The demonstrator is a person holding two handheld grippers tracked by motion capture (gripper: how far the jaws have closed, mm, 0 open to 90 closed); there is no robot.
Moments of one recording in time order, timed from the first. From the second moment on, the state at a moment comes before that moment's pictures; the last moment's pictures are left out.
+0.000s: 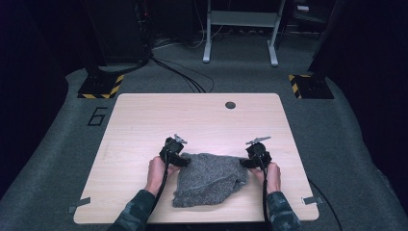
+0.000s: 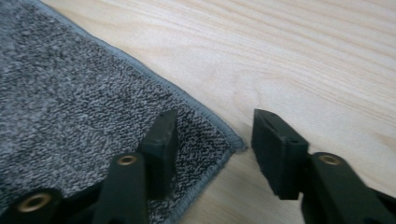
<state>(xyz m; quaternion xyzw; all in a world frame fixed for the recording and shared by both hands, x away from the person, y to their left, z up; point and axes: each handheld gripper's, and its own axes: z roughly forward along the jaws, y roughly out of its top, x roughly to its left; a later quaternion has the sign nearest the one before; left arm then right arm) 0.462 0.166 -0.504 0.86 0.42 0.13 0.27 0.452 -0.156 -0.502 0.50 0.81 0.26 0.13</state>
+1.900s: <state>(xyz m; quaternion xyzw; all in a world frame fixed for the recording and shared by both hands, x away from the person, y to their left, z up) 0.332 0.222 -0.495 0.82 0.36 0.16 0.40 0.347 -0.159 -0.479 0.41 0.83 0.36 0.13</state>
